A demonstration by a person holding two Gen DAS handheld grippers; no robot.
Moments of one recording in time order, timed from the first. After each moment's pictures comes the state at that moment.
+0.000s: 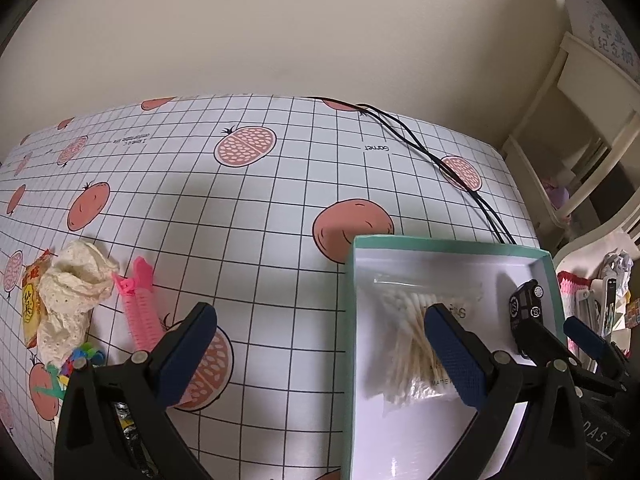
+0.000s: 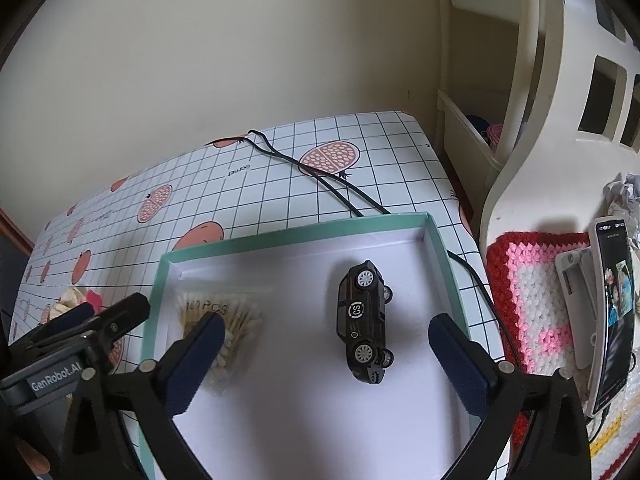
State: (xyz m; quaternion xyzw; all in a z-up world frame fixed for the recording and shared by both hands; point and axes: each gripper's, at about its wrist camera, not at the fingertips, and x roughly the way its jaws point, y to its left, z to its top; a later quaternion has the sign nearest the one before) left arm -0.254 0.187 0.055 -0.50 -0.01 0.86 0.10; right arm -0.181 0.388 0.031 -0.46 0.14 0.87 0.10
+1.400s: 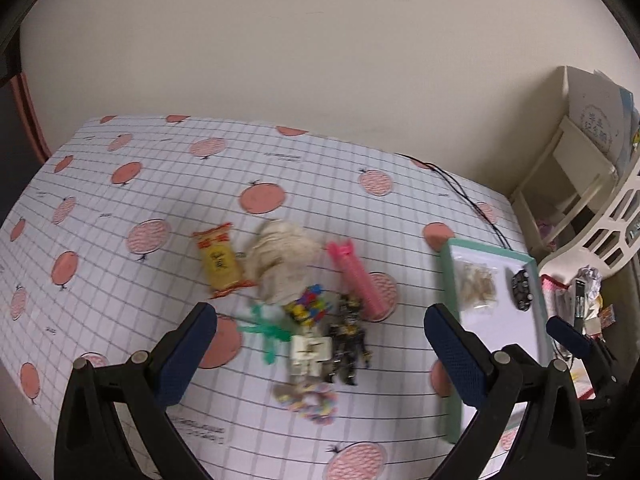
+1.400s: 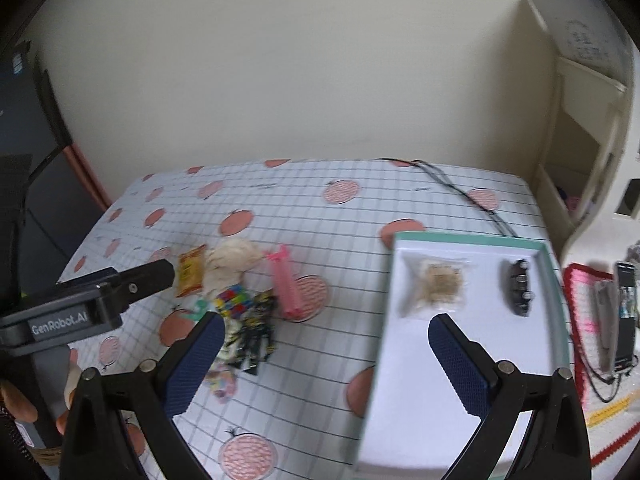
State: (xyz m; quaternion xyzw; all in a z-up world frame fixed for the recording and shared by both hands) left arm -0.154 -0.015 0.154 -0.46 -0.06 0.88 0.07; right arm -0.115 0.184 0.127 -0.42 0.07 0.91 -0.04
